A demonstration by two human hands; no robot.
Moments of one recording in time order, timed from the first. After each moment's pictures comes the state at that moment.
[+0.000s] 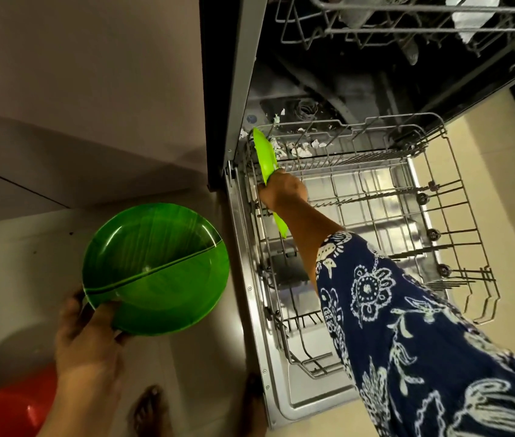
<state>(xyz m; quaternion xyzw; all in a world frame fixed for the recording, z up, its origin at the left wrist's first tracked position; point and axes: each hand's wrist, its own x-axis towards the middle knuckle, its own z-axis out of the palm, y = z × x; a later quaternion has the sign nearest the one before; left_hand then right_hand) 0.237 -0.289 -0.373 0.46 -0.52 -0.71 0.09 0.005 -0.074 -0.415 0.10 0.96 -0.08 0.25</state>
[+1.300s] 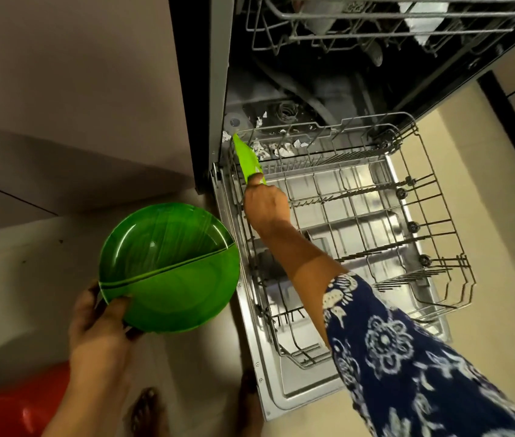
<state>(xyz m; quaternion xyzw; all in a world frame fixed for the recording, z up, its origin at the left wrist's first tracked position) 0.237 -0.264 -0.352 0.47 -0.53 -0.71 0.05 0.054 -0.074 -0.391 -0.08 0.97 0.13 0.18</state>
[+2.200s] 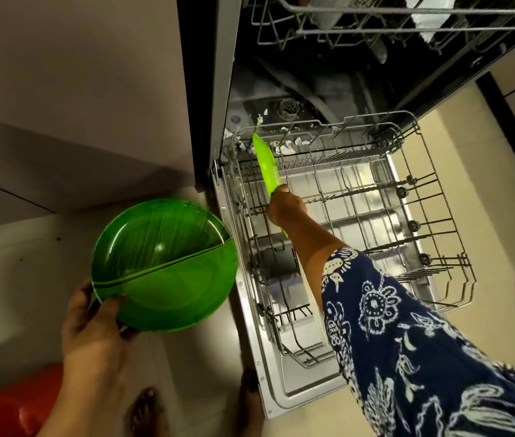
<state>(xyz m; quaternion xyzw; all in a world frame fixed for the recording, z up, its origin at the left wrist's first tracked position) 0.240 -0.279 -0.366 0.45 -0.51 -0.73 0.04 0.038 -0.036 -0.438 0.14 0.94 -0.08 0.30</state>
